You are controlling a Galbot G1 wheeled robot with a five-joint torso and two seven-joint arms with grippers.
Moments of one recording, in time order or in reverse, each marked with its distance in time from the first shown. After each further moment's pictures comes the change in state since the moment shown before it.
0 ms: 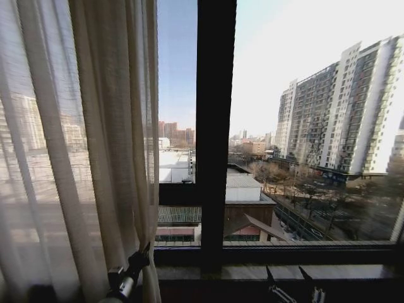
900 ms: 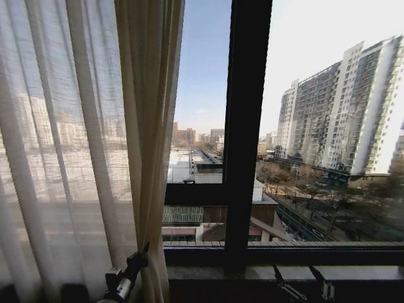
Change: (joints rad) left arm 0.015 0.020 -0.012 -0.009 0.000 -0.001 0.023; right arm -0.019 -0.184 0.063 0.016 0.130 -0.029 0.054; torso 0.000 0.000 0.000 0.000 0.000
